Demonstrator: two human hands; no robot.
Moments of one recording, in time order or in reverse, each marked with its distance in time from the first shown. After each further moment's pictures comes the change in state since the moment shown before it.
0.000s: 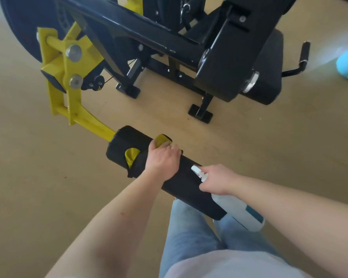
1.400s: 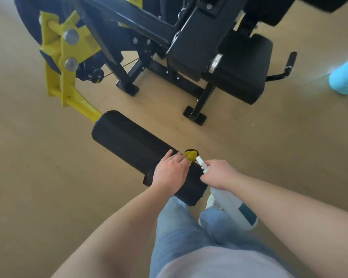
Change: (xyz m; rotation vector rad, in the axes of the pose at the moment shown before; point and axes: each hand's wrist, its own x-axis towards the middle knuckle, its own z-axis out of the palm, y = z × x) left_hand -0.059 0.102 0.064 -0.149 0.255 0.154; right_hand -0.026 0.080 0.009 -0.029 0.189 0.050
